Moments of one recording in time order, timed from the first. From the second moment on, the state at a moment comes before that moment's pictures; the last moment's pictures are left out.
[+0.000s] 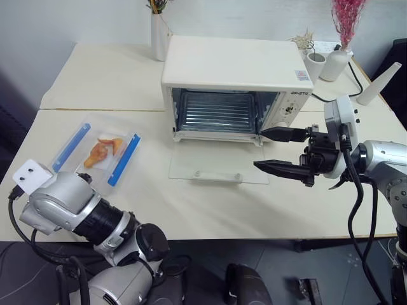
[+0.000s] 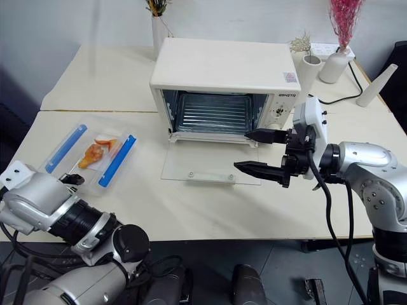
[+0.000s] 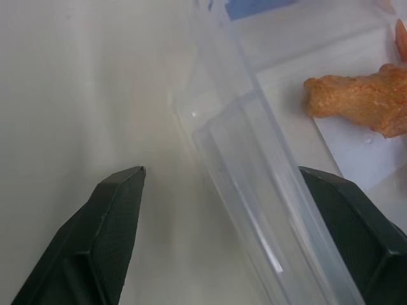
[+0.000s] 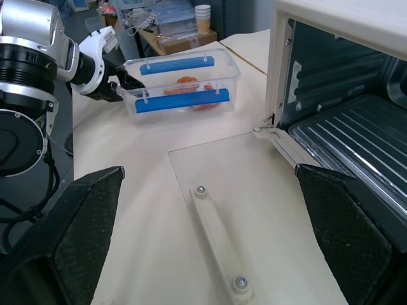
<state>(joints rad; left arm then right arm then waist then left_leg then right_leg) -0.87 -0.01 0.91 -0.43 1.21 1.62 -0.73 -0.49 -0.85 -0.17 -0.36 0.88 0.76 0.97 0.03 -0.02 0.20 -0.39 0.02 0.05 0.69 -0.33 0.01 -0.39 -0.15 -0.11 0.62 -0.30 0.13</state>
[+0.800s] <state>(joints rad) -0.83 0.25 0.85 -0.22 1.07 1.62 -0.75 -0.46 -0.84 -0.17 -0.39 0.89 0.76 0.92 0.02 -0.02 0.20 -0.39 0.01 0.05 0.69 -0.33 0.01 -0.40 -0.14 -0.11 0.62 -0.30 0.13</state>
